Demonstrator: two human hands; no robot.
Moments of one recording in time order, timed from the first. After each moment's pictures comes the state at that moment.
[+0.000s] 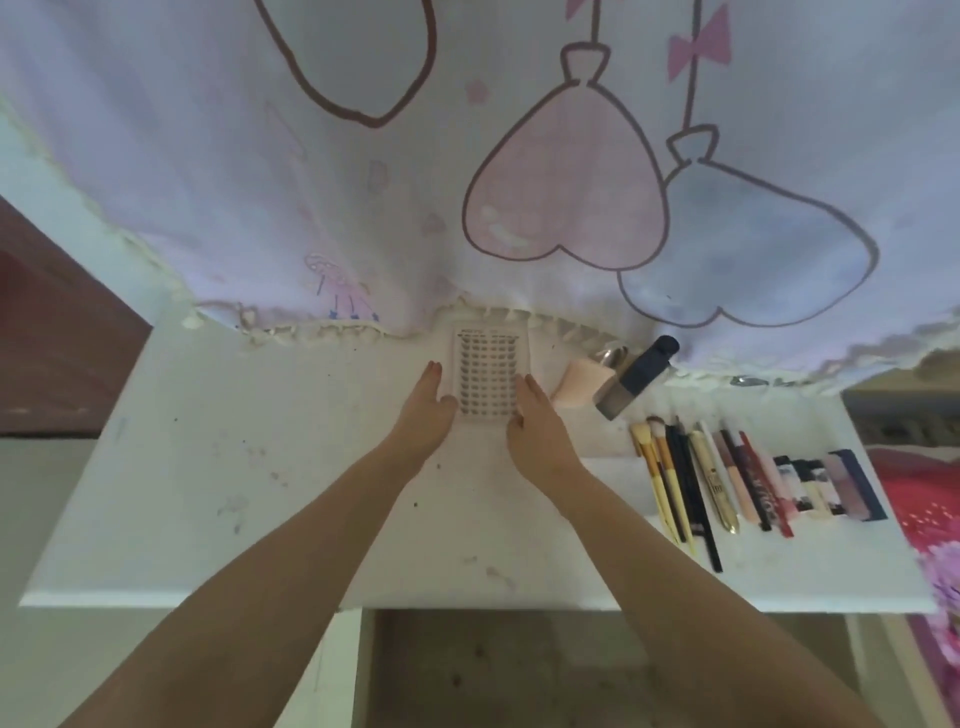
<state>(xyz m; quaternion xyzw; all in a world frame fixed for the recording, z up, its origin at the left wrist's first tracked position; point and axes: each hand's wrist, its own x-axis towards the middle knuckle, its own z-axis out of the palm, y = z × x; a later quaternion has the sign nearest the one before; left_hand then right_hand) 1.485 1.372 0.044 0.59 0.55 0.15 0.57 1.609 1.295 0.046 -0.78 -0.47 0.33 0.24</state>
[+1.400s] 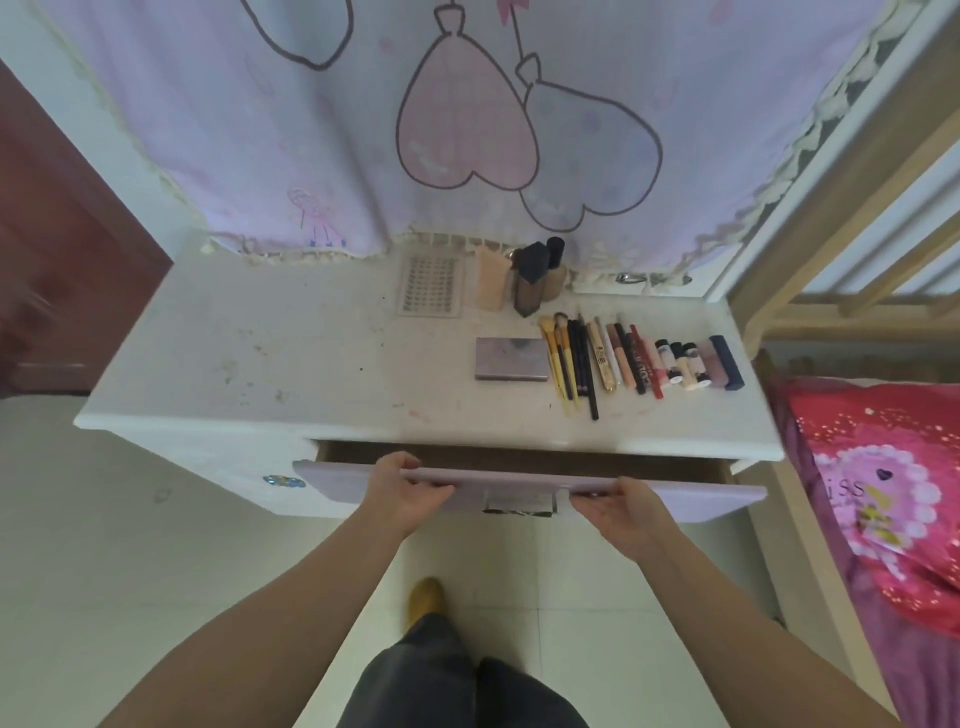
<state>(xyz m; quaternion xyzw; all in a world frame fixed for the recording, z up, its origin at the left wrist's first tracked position) 1.471 1.108 0.028 -0.04 0.57 0.32 0.76 1.706 0.996 0.018 -0.56 0.21 0.58 0.56</state>
